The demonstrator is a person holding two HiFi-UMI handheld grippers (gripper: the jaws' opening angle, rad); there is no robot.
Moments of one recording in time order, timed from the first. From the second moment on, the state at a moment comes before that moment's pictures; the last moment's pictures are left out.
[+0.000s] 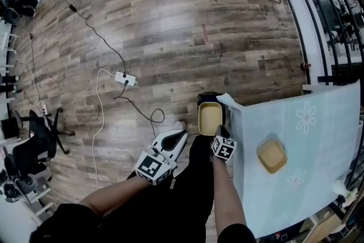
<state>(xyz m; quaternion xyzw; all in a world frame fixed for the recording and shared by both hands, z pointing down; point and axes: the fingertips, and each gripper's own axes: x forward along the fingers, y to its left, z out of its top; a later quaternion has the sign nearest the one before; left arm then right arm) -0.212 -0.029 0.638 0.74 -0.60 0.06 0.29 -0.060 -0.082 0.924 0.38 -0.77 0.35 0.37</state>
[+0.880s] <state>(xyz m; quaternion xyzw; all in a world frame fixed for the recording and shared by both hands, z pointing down) -0.213 -0.016 0.682 0.72 -0.61 0.09 0.33 -0.065 -0.072 0.976 0.32 -0.76 0.39 0.40</state>
